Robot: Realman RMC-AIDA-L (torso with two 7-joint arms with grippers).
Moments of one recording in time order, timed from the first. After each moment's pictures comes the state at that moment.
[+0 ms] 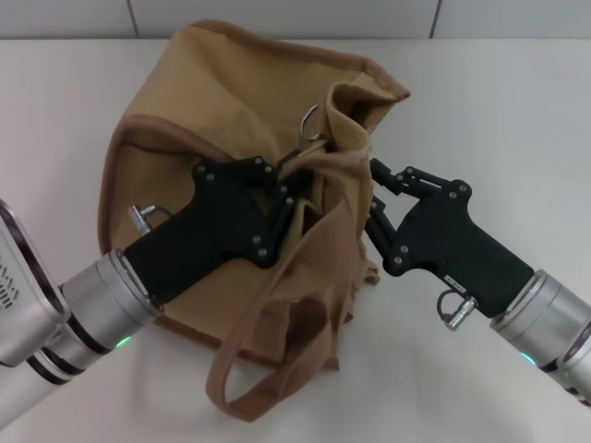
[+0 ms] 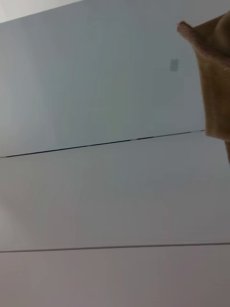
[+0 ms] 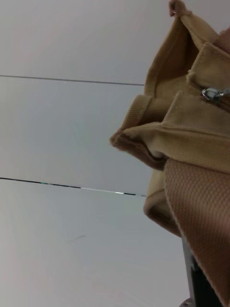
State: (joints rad) left arm -0.53 -2.08 0.52 -0.17 1.64 1.68 -0.19; right arm 0.47 2.09 -0.06 0.28 -2.03 -1.48 0.05
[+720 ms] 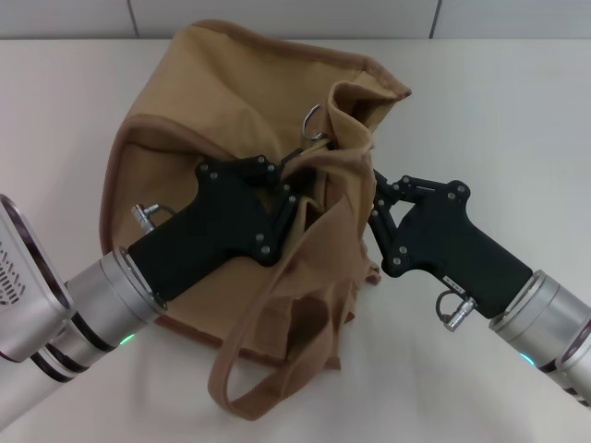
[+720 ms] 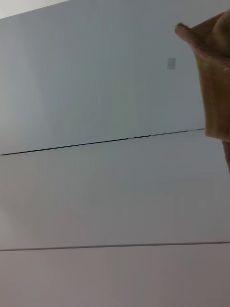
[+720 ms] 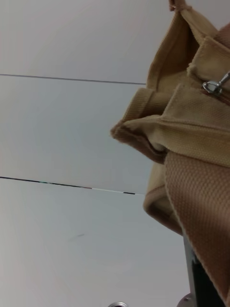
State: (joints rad) left arm -0.54 -2.08 0.52 -0.18 1.64 1.66 -0.19; right arm 0.47 2.09 -0.06 0.28 -2.03 -1.47 0.05
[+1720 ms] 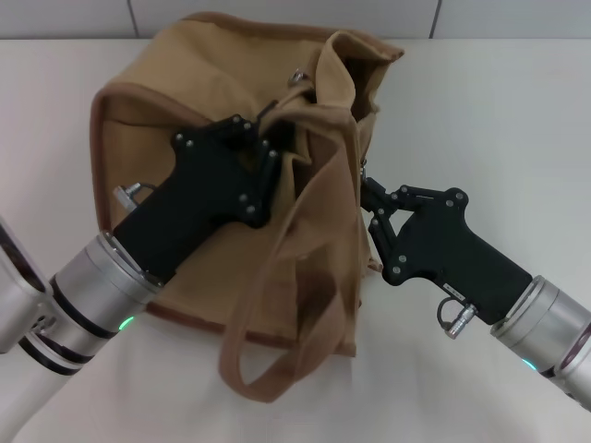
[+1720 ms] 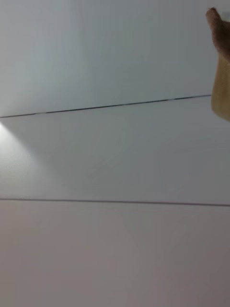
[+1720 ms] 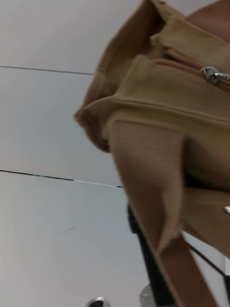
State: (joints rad) left arm -0.54 -2.08 0.38 -0.25 1.64 1.72 -0.19; right arm 0.46 2.09 -0.06 0.27 -2.05 -1.46 0.05
